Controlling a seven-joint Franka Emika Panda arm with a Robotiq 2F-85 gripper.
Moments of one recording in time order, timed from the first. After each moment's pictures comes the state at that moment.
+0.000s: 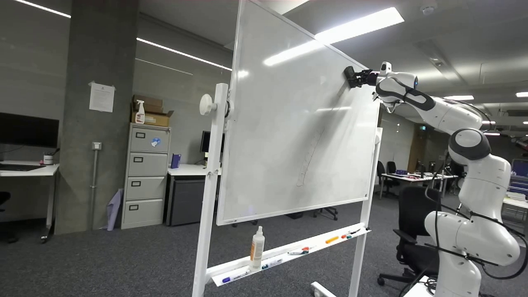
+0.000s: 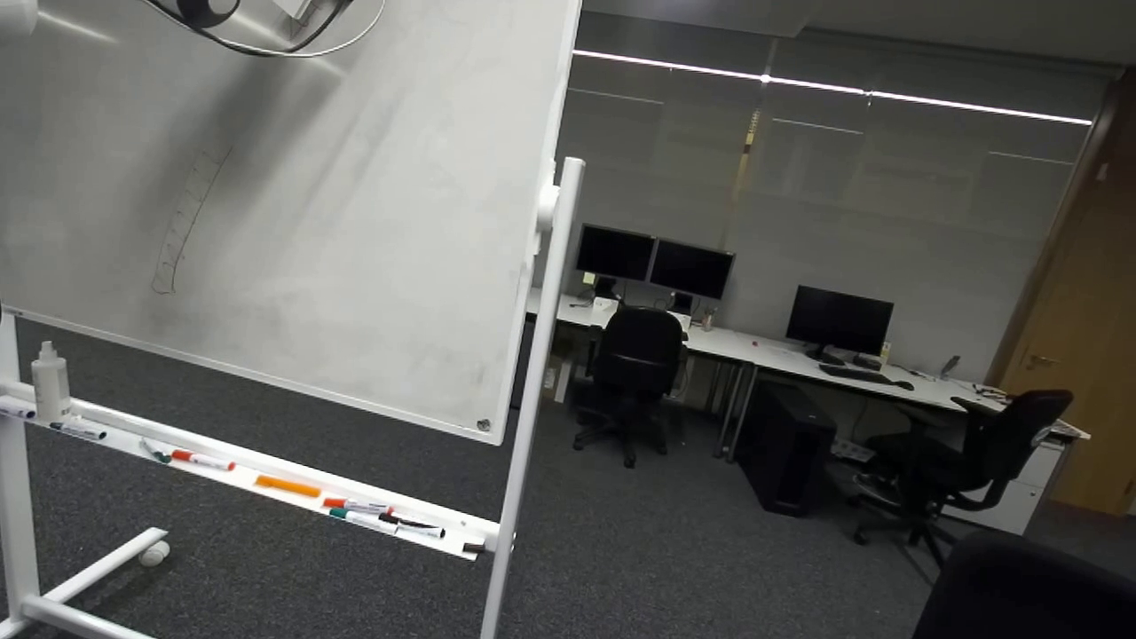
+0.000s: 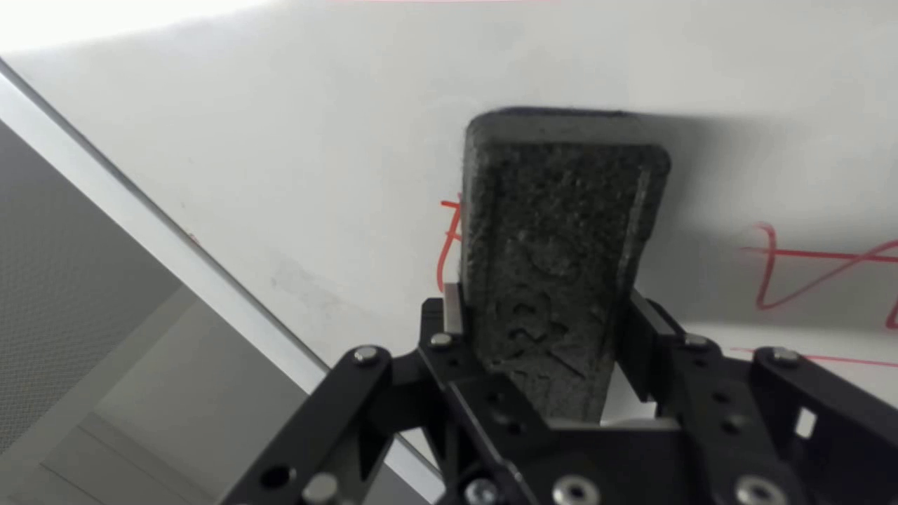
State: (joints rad) arm 1.28 -0.36 -1.17 -1.26 -0.04 2.91 -1.22
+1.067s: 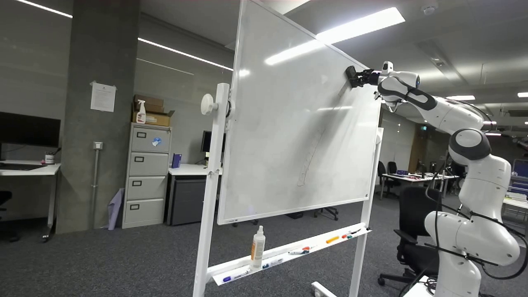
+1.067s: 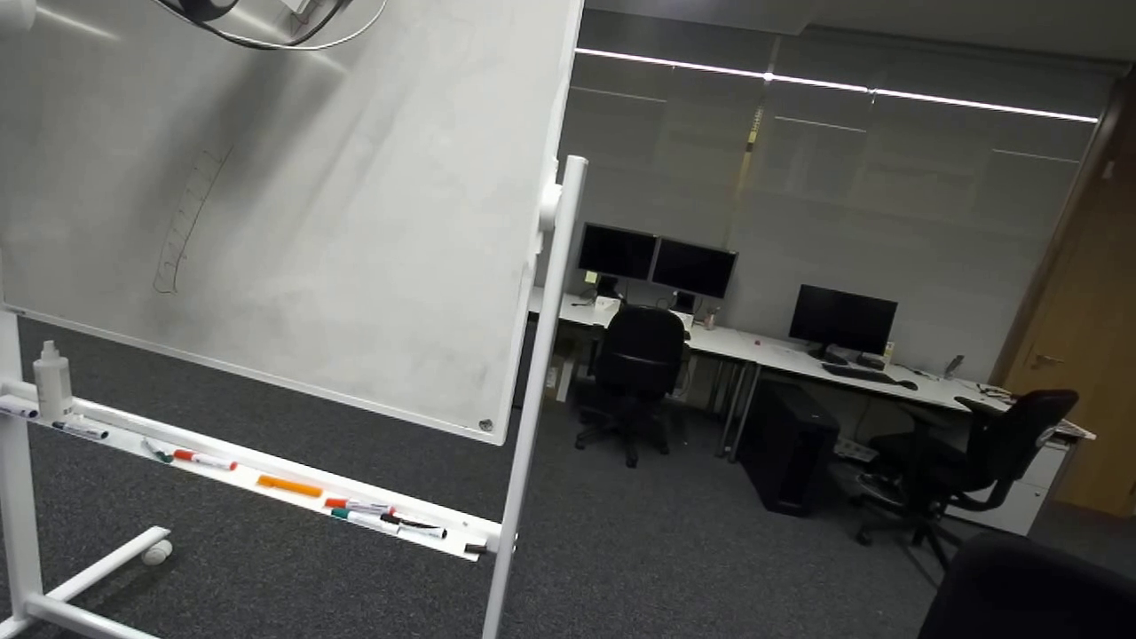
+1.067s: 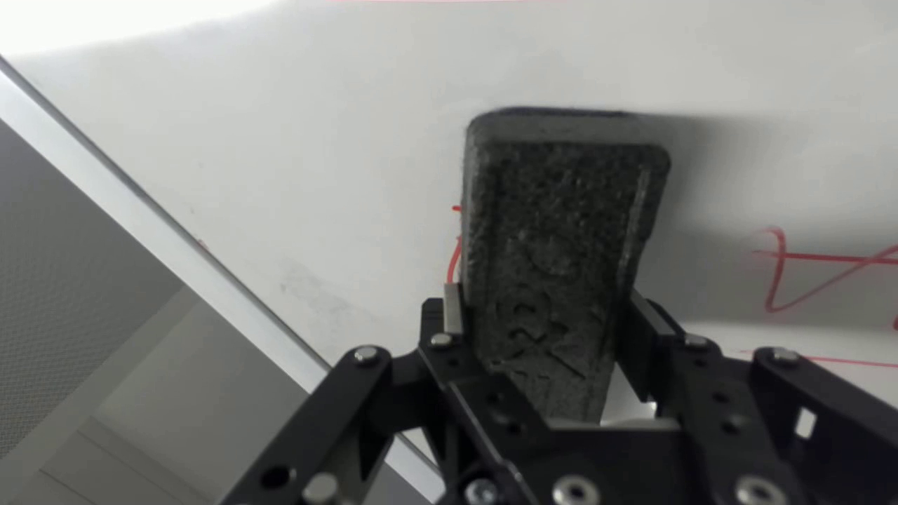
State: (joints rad) arm 1.28 -0.36 -1.17 -1.25 -0.05 2.88 -1.22
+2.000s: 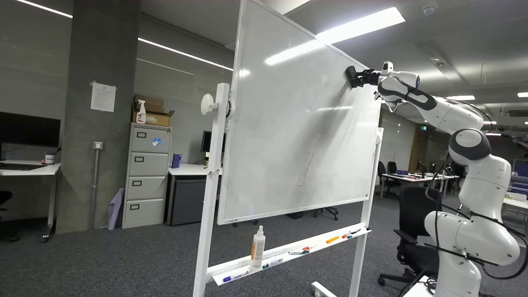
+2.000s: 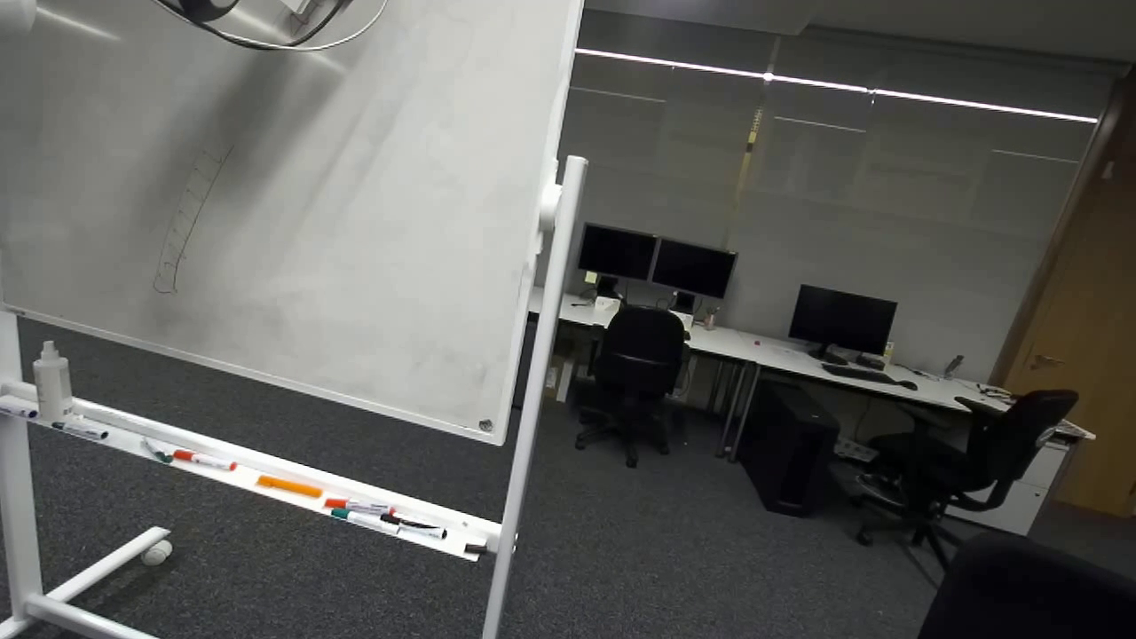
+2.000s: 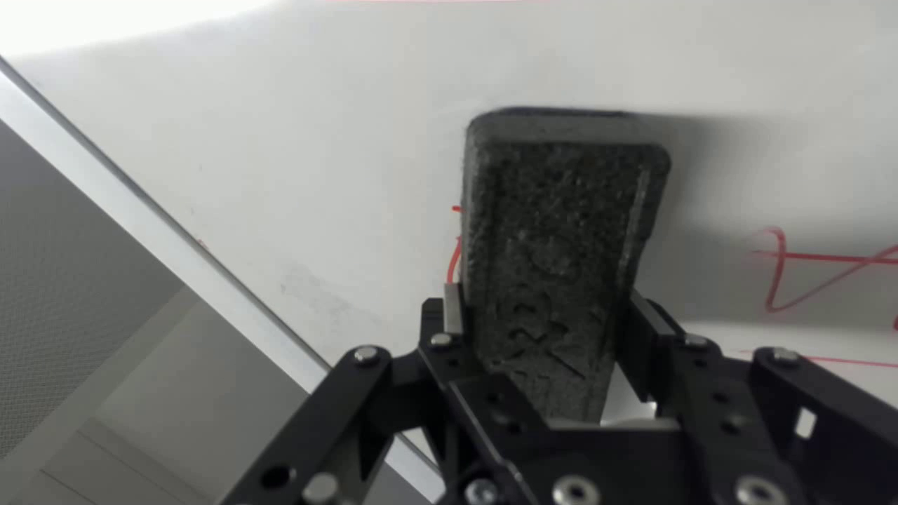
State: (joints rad) arm 1.28 -0.36 -1.17 -1.25 -0.05 2.88 -1.22
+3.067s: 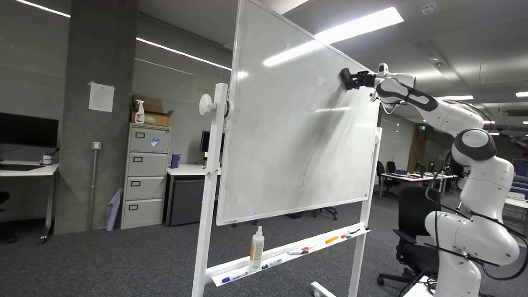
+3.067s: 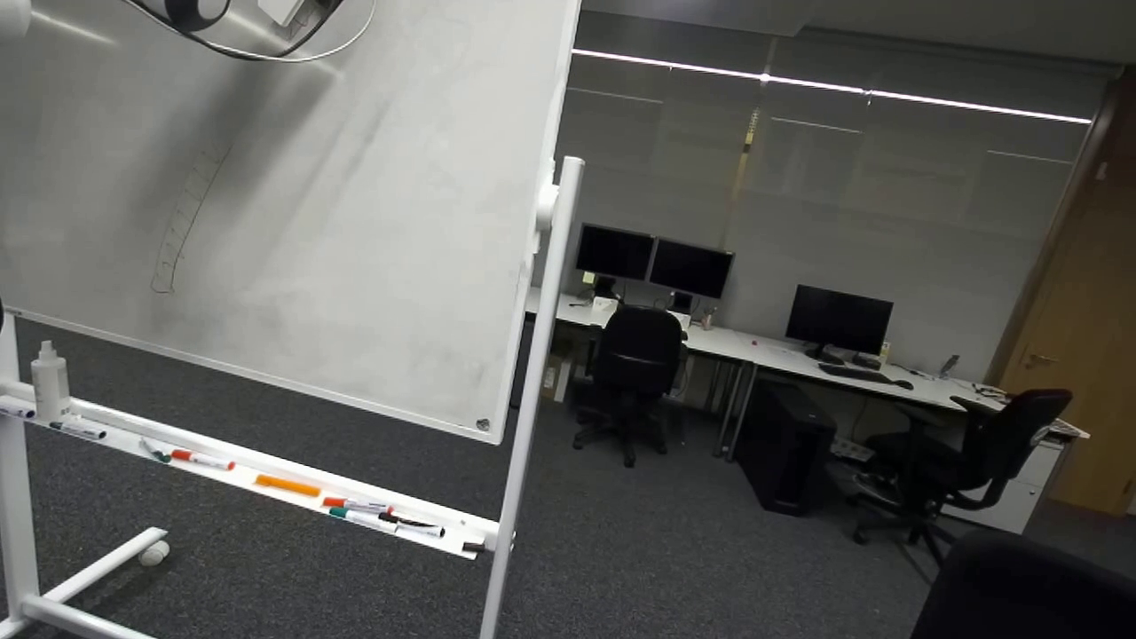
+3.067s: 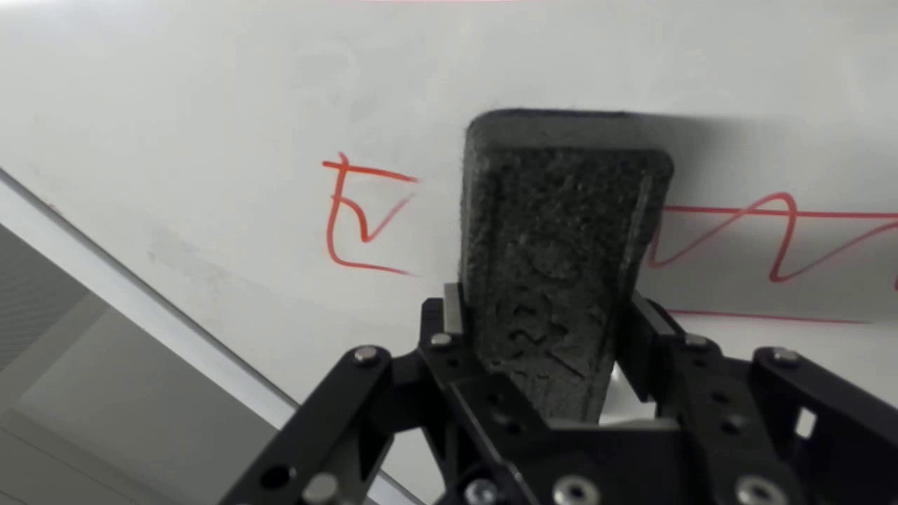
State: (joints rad) arm 1.24 -0.40 -1.06 -1.34 -0.05 2.88 -1.24
